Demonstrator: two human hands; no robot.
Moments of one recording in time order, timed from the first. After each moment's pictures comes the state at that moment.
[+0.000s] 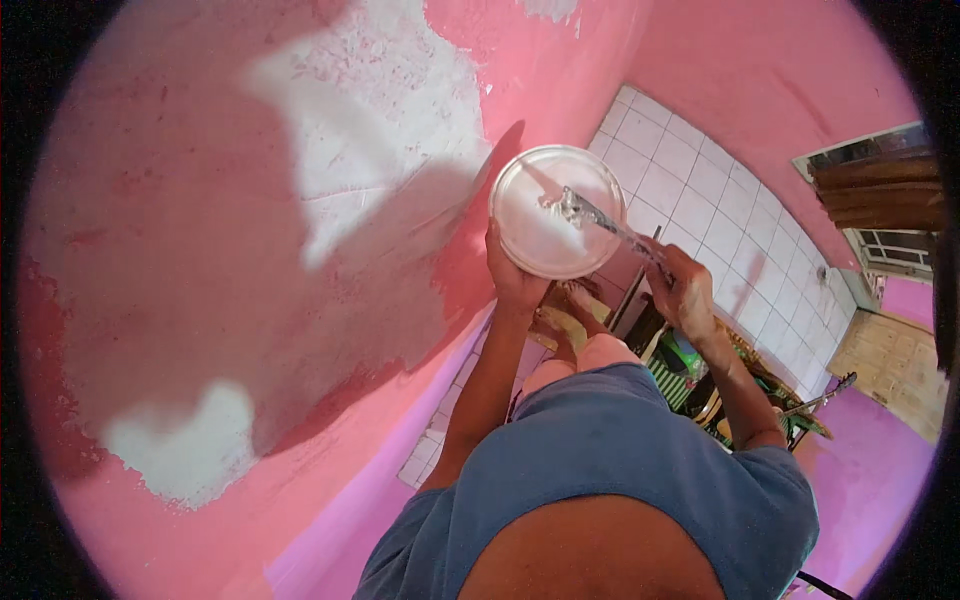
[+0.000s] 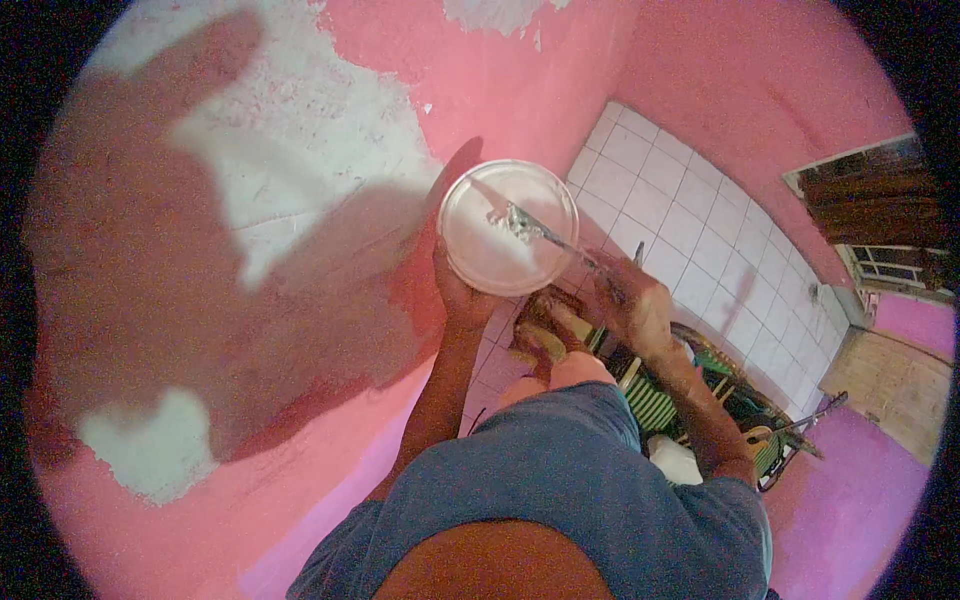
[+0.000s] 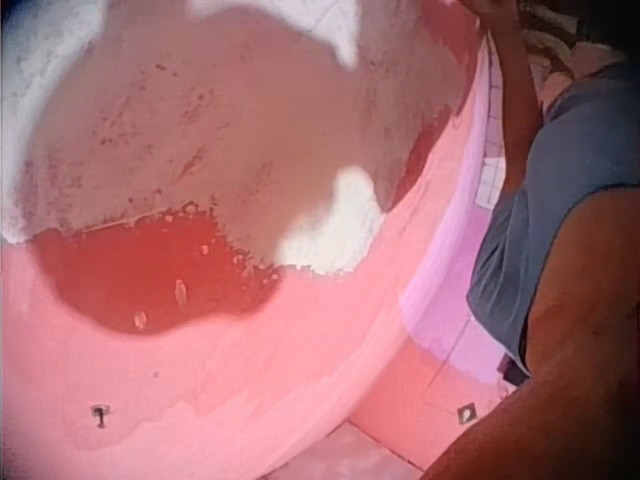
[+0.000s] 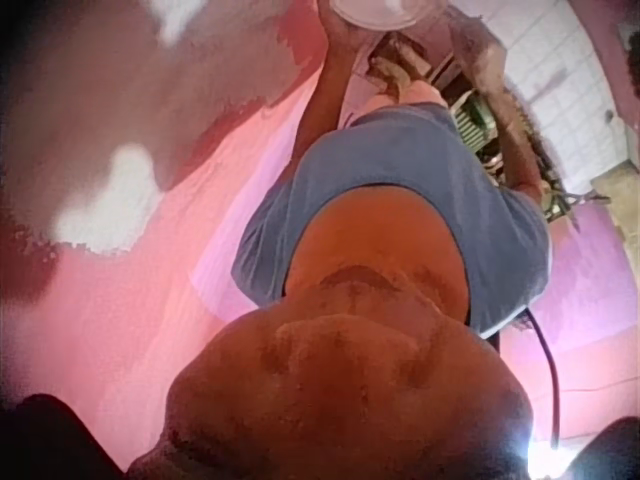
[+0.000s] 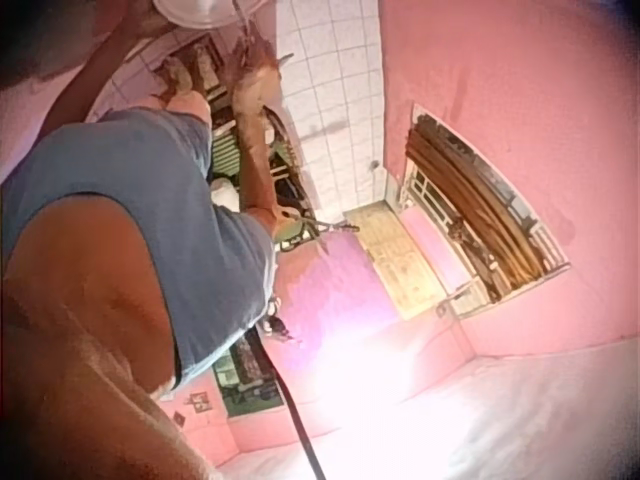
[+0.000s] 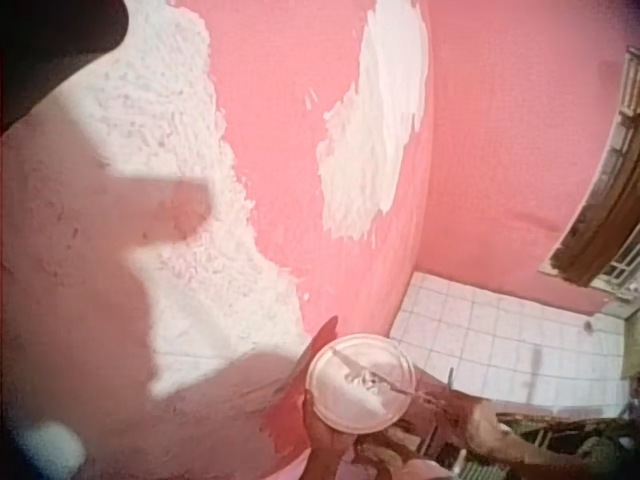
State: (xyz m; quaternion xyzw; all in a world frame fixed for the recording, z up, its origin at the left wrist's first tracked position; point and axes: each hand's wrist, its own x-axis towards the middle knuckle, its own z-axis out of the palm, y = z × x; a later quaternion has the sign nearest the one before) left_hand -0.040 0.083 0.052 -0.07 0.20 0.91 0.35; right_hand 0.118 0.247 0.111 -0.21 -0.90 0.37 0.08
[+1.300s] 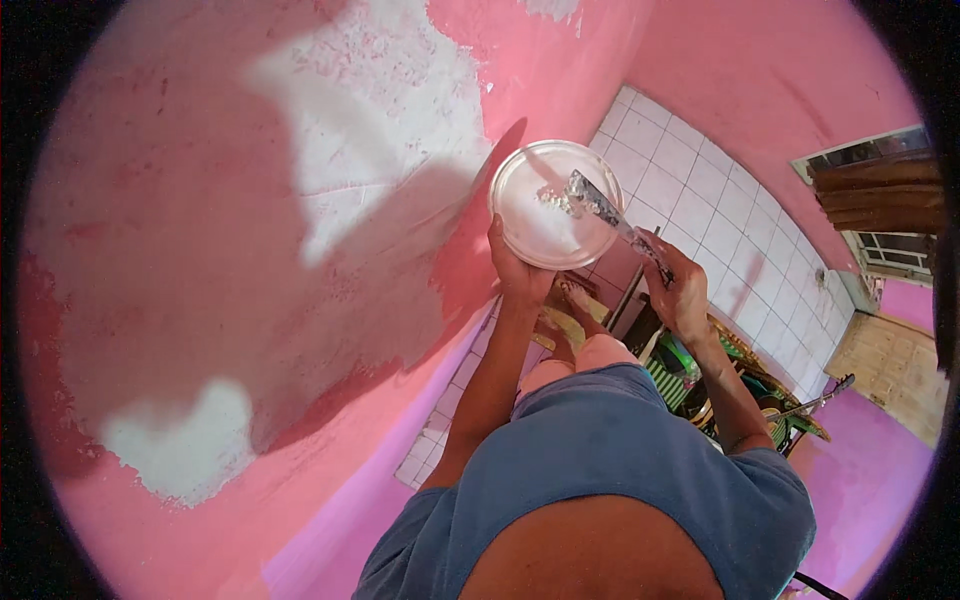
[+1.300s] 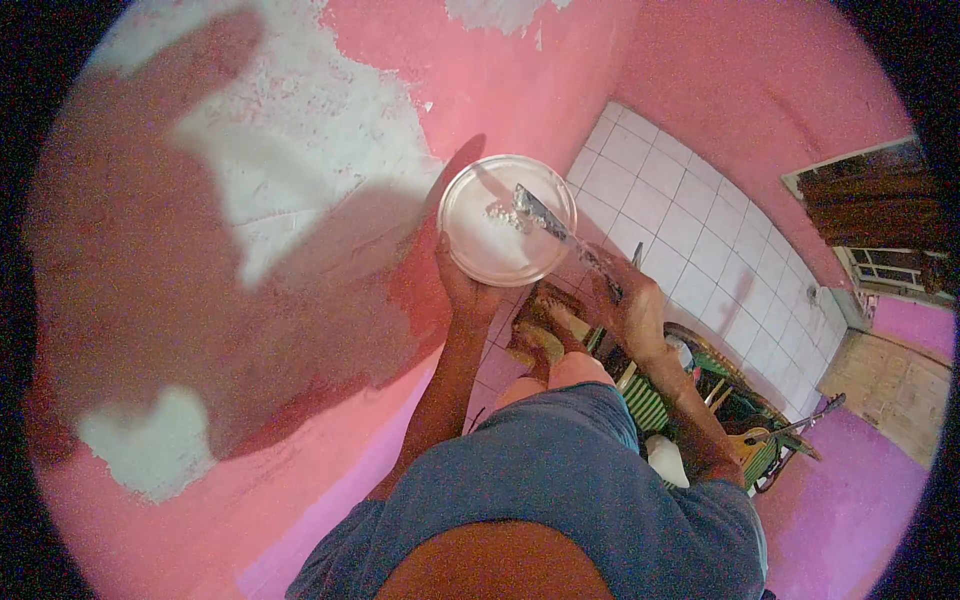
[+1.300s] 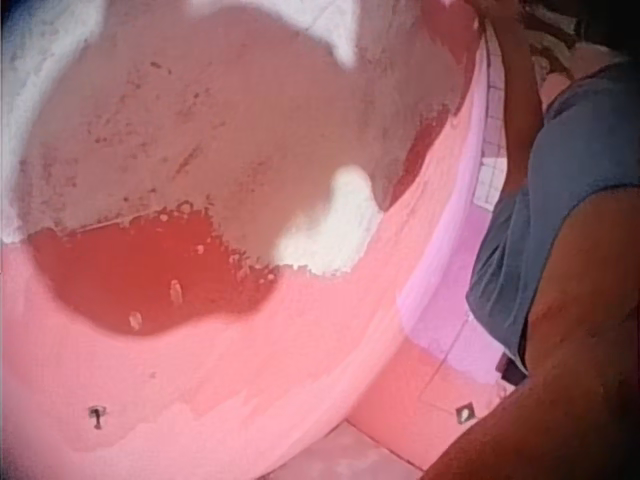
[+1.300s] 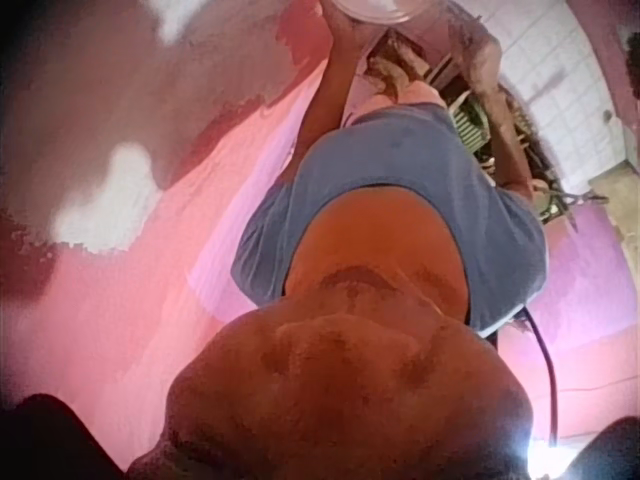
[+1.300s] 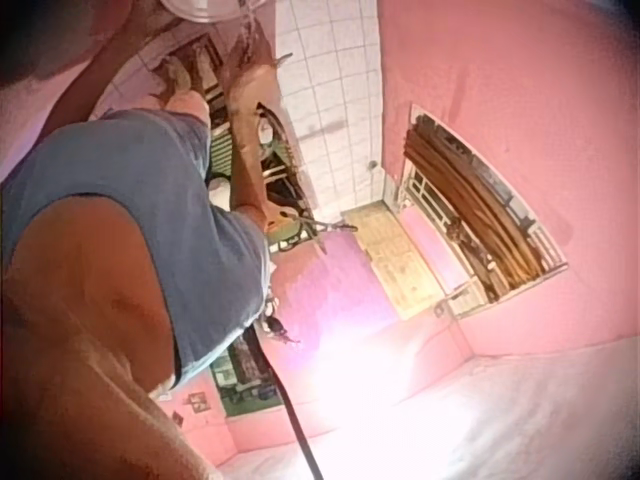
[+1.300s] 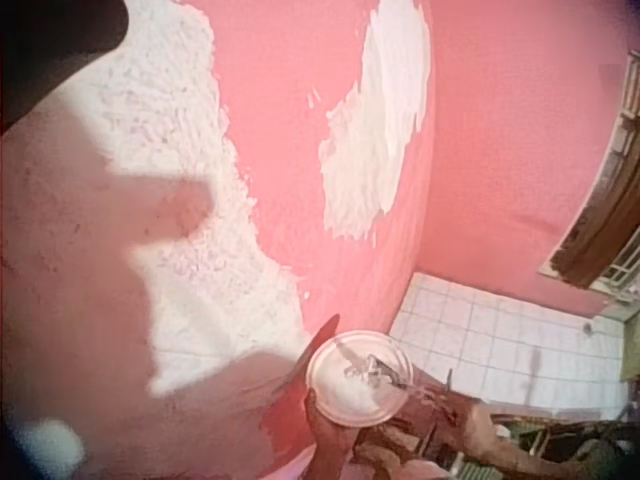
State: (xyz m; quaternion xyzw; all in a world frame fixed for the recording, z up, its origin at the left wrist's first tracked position) left_hand -0.042 0.094 0.033 -0.11 0.16 0.92 0.33; right_hand 0.117 0.238 0.104 -0.22 -0.87 0.41 0.17
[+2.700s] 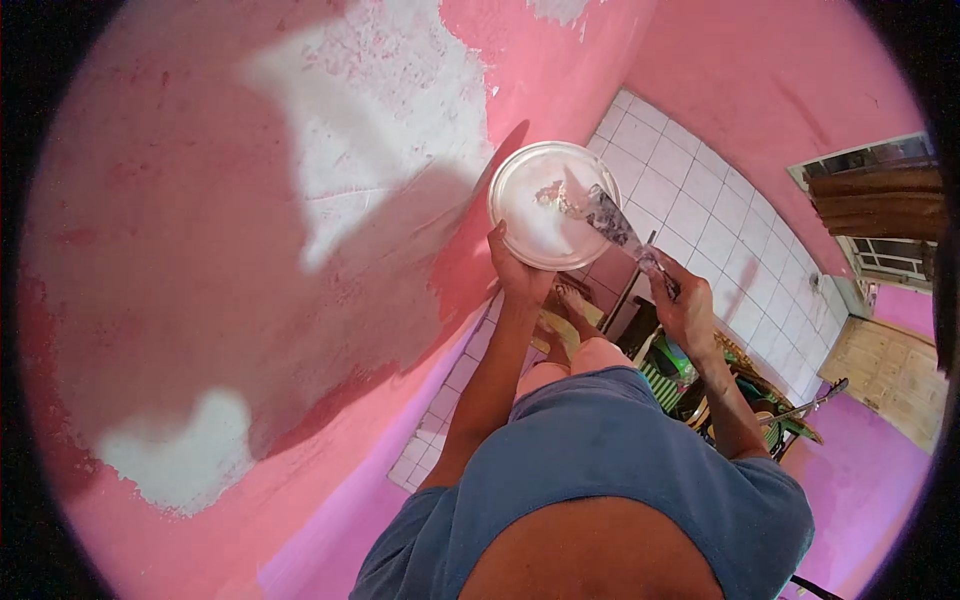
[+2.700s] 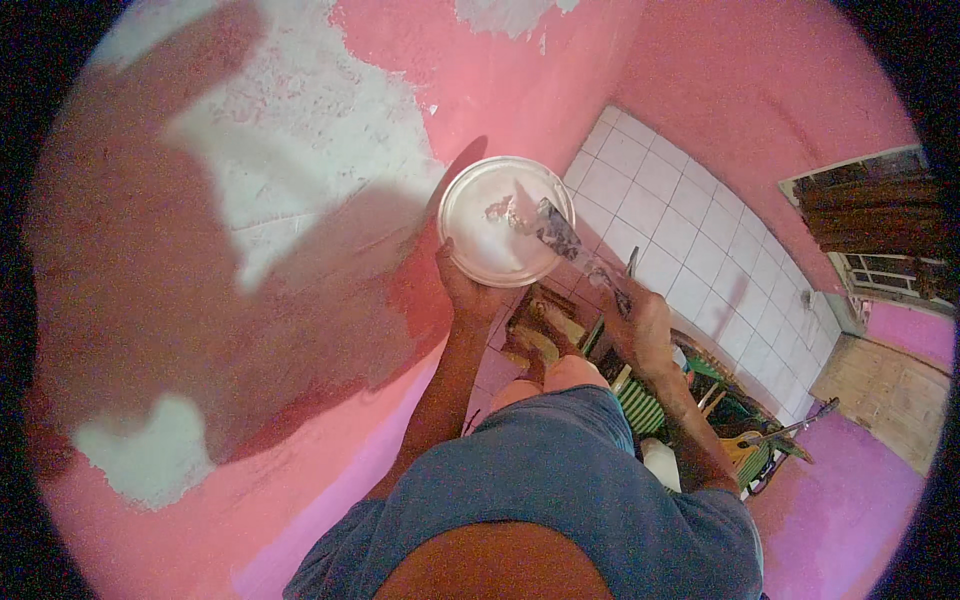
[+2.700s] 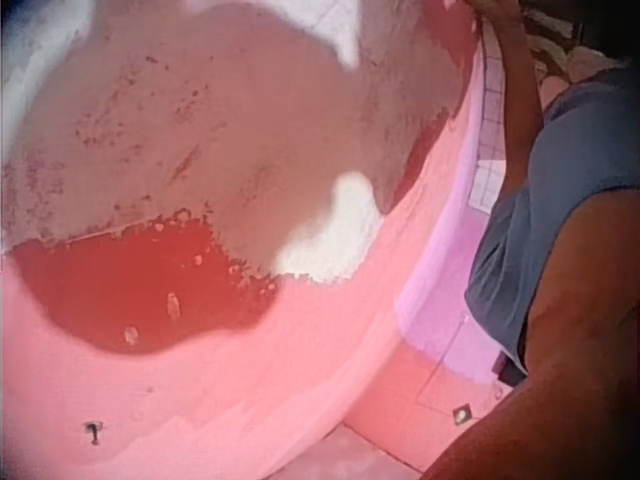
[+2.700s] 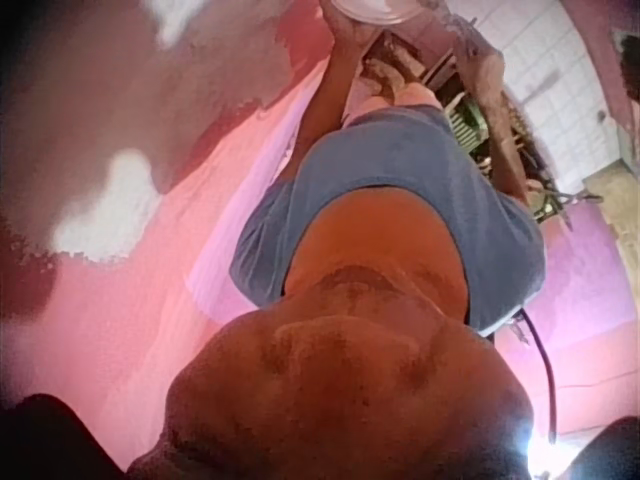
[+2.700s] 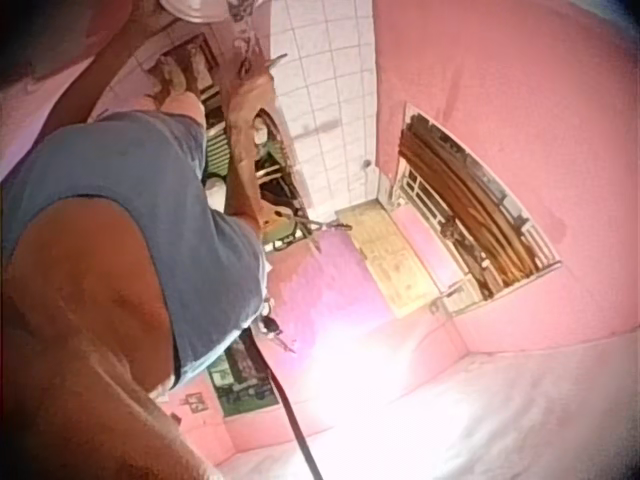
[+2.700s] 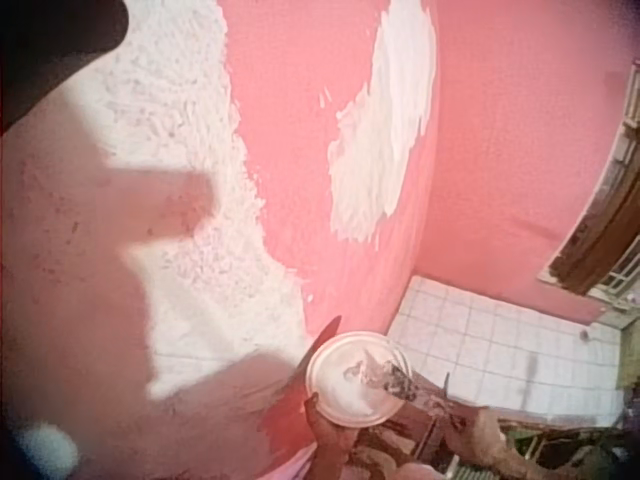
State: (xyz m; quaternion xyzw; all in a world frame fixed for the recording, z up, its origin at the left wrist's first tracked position) left_hand -0.043 0.093 0.029 -0.11 0.16 0.92 0.34; right_hand 0.128 0.238 0.110 -0.31 -0.88 0.34 0.06
